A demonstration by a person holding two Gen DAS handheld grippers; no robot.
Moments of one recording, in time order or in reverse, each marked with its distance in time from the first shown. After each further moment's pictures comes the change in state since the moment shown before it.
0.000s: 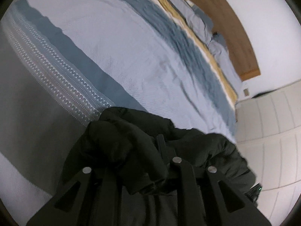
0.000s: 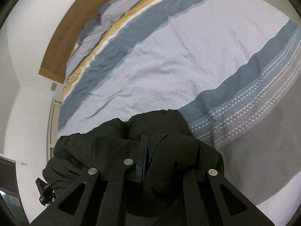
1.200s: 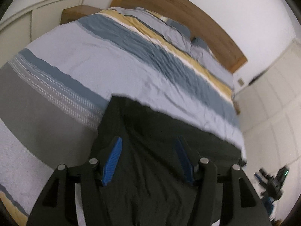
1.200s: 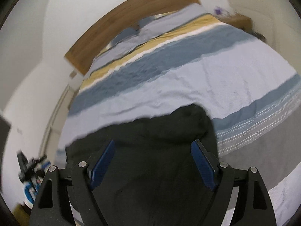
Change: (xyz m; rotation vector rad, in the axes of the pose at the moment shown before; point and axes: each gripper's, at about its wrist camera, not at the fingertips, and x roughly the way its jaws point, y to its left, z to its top) left arm -0.126 -0.054 -0.058 0.248 -0.166 0.068; right arm -0.106 0.078 -0.069 -0.367 -0.171 0.019
